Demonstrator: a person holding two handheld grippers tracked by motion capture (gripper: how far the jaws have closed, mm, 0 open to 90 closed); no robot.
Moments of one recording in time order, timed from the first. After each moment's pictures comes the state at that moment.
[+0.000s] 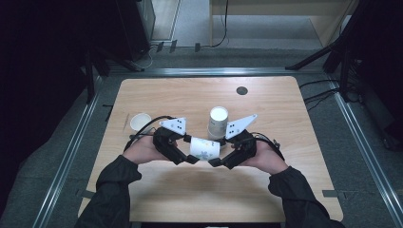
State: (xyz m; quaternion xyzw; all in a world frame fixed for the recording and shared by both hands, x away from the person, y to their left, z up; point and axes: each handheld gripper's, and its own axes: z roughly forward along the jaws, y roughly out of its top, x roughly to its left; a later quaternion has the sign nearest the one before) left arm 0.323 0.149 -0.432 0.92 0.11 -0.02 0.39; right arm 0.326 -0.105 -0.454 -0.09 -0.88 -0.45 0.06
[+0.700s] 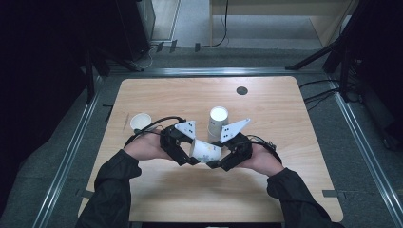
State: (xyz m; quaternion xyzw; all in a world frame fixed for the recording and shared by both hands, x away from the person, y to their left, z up) left arm 0.324 0.126 -0.435 0.95 0.09 -0.01 0.29; right arm 0.326 -0.095 -0.469 -0.09 -0.90 -0.42 0.04
